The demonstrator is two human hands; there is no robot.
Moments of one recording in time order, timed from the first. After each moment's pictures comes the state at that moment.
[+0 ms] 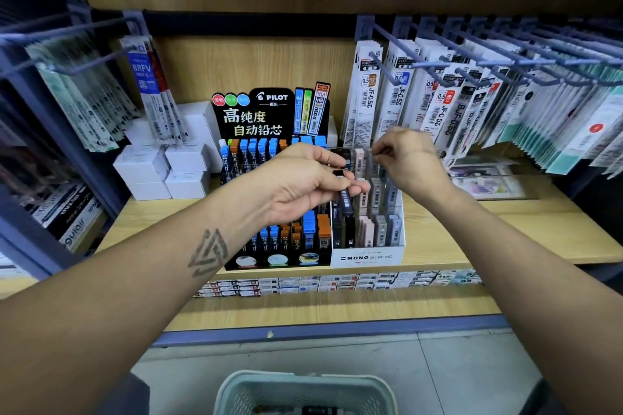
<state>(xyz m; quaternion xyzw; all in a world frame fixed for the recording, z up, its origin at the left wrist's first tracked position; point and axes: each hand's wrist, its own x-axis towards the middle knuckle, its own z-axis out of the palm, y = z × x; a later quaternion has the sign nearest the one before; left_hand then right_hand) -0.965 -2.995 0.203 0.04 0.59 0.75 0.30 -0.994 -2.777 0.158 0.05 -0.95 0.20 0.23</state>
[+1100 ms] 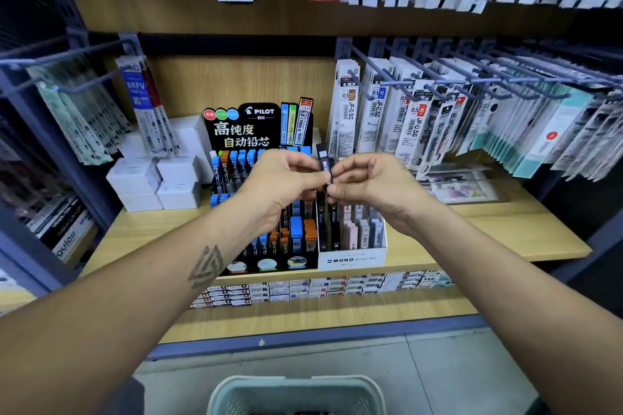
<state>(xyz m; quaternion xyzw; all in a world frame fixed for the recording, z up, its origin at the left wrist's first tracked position) -0.962 -2.994 0.194 0.06 0.72 0.68 0.11 -0.927 -2.823 0.183 0.01 -0.74 0.68 0.00</state>
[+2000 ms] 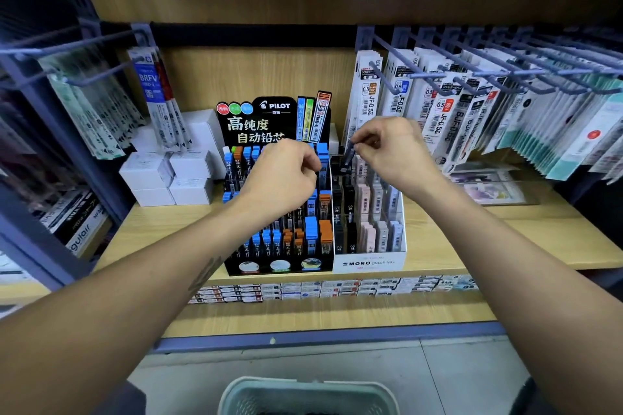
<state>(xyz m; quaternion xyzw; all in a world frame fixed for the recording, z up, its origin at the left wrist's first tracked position) -0.980 -3.012 0.194 0.20 0.92 0.32 -0.08 -0.984 -2.813 0.192 0.06 -0.93 0.27 0.25</state>
